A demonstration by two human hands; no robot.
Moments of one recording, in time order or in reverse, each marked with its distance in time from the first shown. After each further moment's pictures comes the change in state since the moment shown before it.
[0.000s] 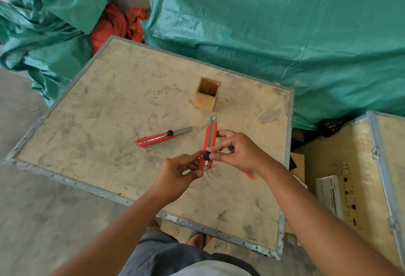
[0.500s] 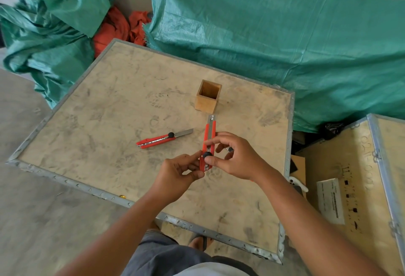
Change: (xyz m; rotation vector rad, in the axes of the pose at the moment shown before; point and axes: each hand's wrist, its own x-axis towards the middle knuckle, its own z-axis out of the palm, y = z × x) left_hand -0.001 0.009 0.000 -0.021 0.047 0.022; right_hand -0.012 -0.013 0.012 -0.111 0.098 -0.108
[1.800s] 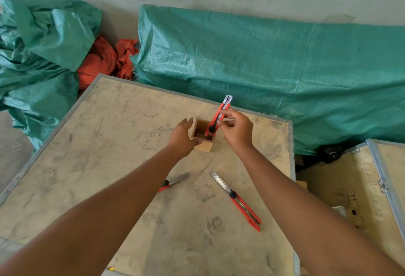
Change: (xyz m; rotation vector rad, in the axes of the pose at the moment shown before) left_hand 0.255 0.037 -0.024 0.602 0.010 -0.115; right_hand 0.200 0.033 -0.062 0.017 0.721 0.067
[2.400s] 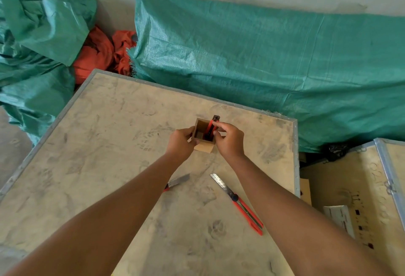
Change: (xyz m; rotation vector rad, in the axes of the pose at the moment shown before) left_hand 0.024 -0.029 0.024 -0.192 0.014 -0.041; right_hand -0.008 0.030 0.037 -0.154 -0.108 0.031
